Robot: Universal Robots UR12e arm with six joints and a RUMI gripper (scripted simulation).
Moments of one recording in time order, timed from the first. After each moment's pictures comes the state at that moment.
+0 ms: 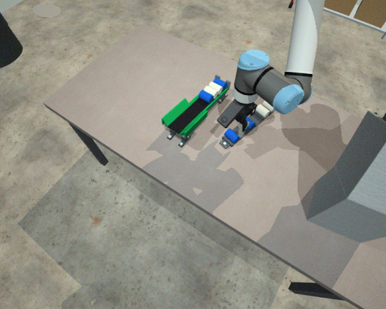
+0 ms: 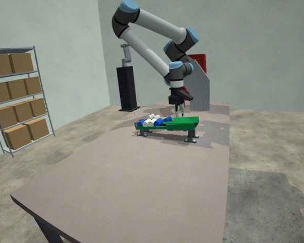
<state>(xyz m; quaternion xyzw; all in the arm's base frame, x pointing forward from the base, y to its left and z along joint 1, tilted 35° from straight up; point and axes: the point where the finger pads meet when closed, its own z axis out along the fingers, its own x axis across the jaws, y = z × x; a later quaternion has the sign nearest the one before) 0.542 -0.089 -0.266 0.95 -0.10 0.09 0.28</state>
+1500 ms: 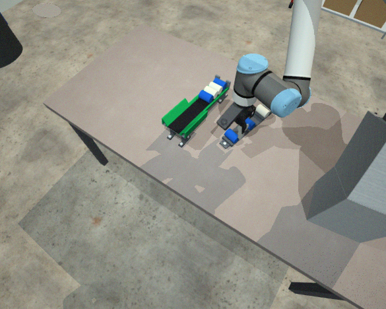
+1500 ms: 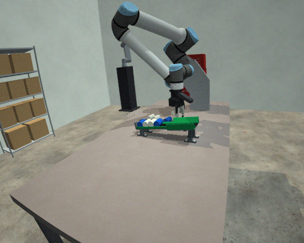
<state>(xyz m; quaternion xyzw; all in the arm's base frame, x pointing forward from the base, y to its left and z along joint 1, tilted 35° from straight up) 0.543 -0.098 -0.278 0.95 -0.10 0.08 0.28</state>
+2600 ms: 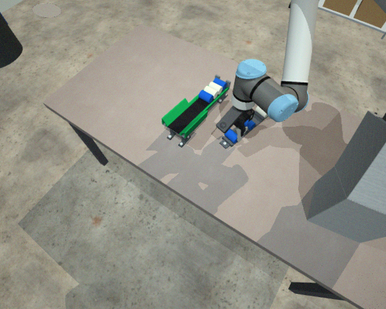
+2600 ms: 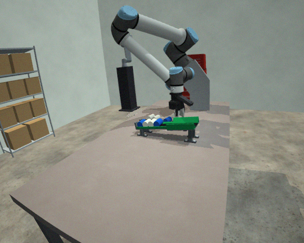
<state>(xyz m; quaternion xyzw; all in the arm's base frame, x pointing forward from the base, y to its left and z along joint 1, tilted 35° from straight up) 0.546 -0.109 -0.295 0.95 -0.10 0.09 0.28</state>
